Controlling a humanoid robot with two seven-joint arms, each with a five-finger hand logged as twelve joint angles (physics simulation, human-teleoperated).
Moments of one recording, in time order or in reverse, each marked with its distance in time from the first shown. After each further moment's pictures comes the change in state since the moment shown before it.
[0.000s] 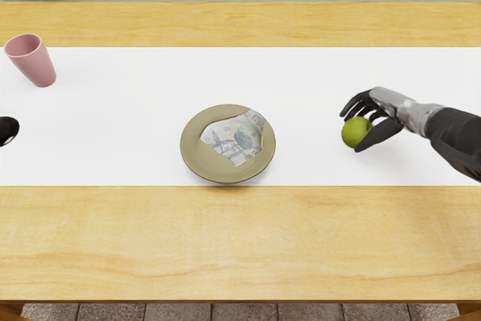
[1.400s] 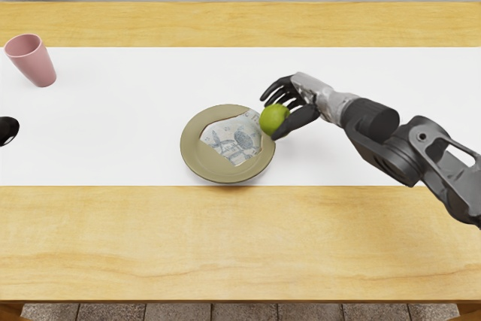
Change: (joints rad) left arm 0.000 0.000 0.000 0.000 0.000 0.000 0.000; right arm 0.086 0.342 -0.011 -0.015 -0.007 -0.134 -0.083
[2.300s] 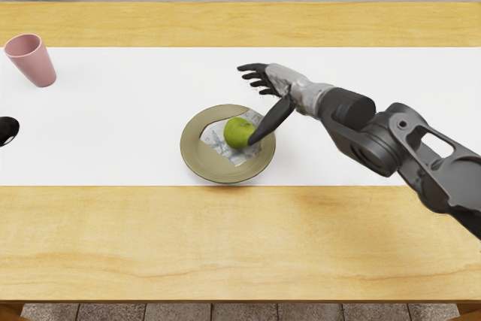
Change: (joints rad) left arm 0.000 0.000 0.000 0.000 0.000 0.000 0.000; right arm 0.055 0.092 0.029 0.006 0.040 0.014 -0.079
